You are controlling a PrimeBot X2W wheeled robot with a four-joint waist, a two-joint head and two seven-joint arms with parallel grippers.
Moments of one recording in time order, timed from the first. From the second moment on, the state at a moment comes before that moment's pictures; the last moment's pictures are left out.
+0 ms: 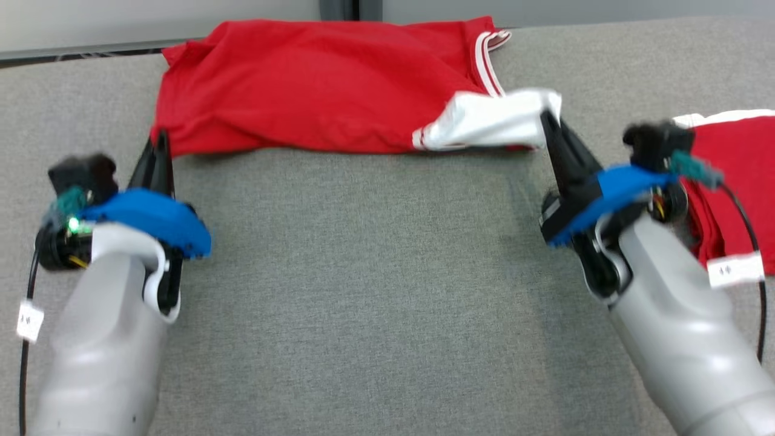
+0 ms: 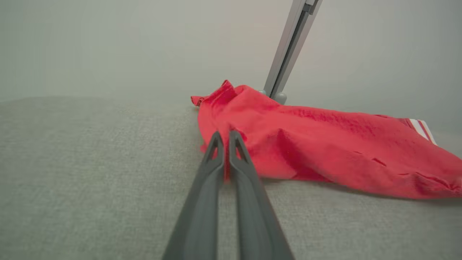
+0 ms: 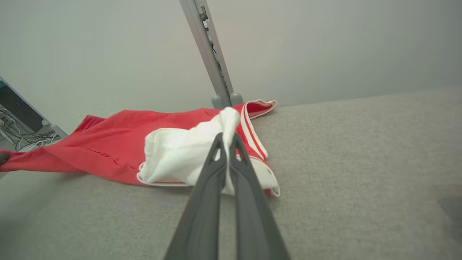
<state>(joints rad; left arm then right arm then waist) -0.79 0.21 -0.23 0.99 -0.48 -0.12 -0.26 -0.84 -0.15 0.40 0.86 0.63 0.13 -0.25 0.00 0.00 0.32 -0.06</state>
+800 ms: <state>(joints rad) 0.12 0.24 -0.06 0.12 -0.46 -0.02 -0.10 0.27 -0.11 -0.01 -0.25 0.40 0.13 0.09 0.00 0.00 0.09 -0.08</state>
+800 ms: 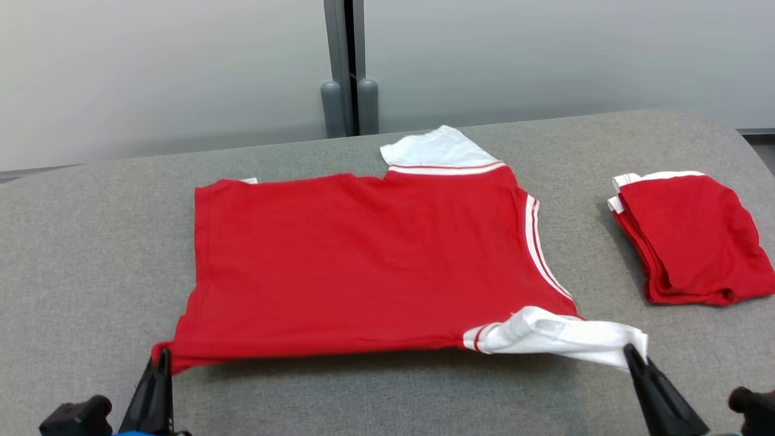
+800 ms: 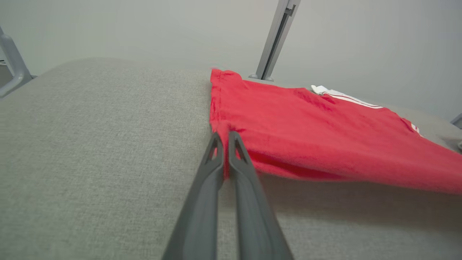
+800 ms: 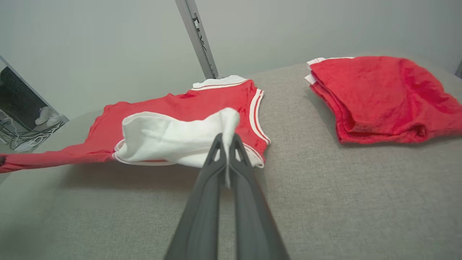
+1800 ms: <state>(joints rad) -0.13 0.33 -0.15 0.09 -0.55 -0.08 0.25 -0.37 -0.33 0.17 0.31 0.47 0.13 0.04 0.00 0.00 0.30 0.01</state>
